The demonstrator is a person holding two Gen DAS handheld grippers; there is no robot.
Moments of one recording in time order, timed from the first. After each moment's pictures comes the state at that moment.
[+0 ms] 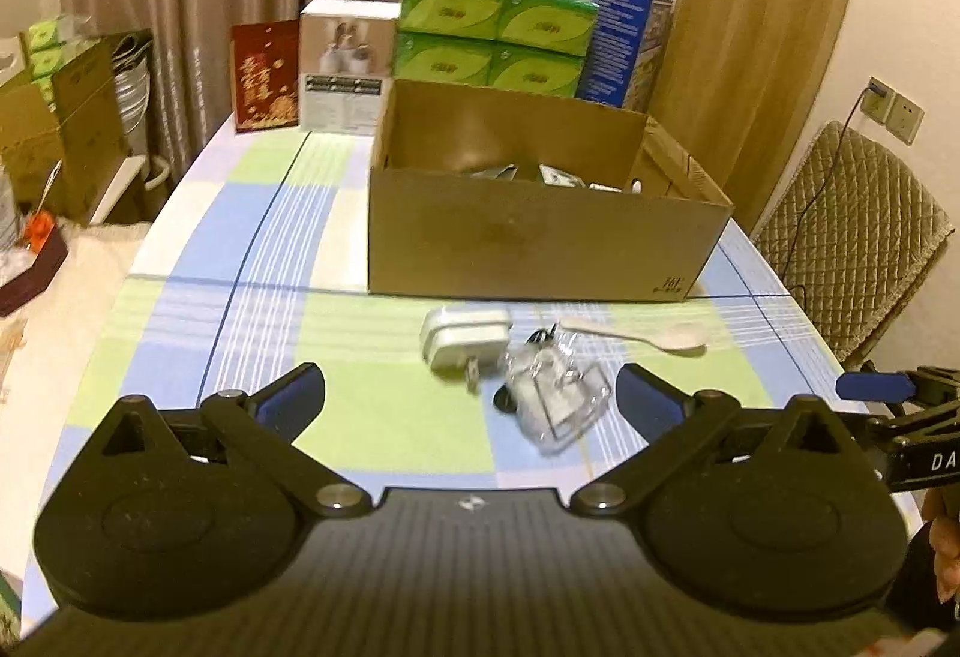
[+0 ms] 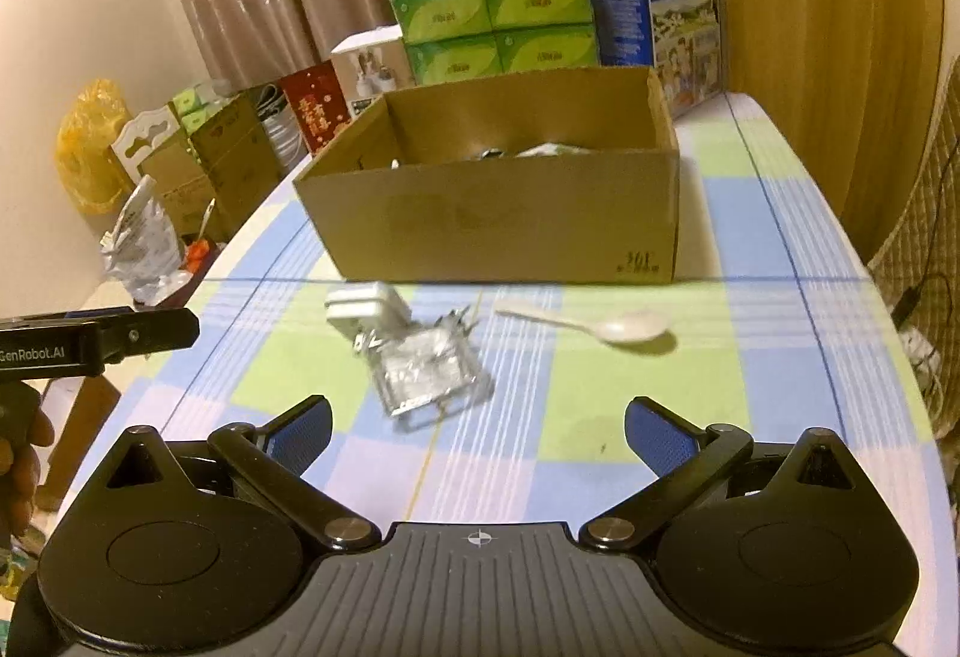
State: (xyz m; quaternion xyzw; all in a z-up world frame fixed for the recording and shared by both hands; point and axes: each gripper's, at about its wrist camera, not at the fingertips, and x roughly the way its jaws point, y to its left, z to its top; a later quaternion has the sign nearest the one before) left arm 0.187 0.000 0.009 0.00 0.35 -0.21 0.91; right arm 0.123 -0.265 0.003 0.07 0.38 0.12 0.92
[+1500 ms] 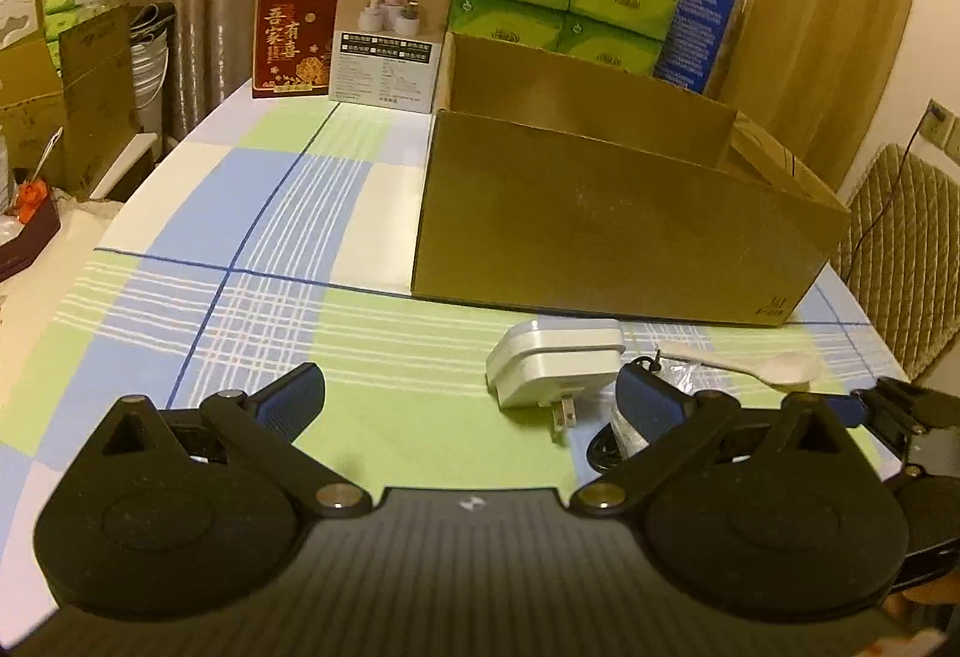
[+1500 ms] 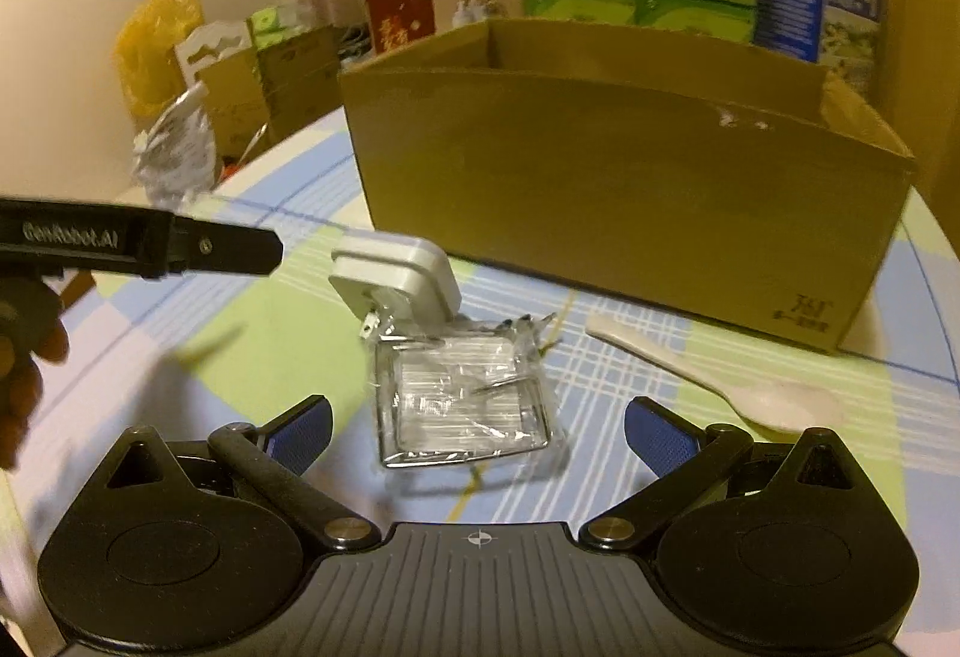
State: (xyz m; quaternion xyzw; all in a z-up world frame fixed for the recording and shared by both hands) left arm 0.272 0.003 -0.072 -0.02 0.35 -0.19 0.92; right arm 0.217 -0.206 -0.099 -0.04 0.36 0.21 0.91
